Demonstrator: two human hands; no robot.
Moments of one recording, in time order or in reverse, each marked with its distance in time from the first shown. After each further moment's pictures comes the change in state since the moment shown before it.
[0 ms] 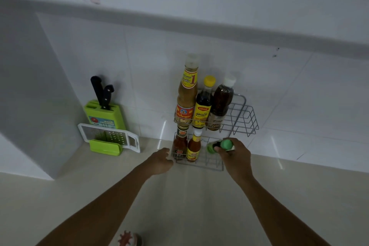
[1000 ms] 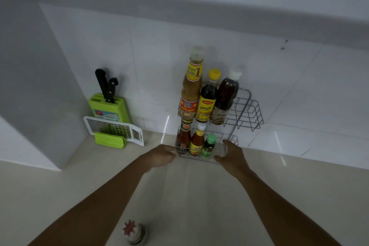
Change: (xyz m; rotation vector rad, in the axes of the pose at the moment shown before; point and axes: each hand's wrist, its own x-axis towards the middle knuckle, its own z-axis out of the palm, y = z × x) left_hand 0.003 -0.009 -0.005 -0.169 -0.104 -0.021; right_hand 0.009 0.029 0.017 -0.392 -0.328 0.139
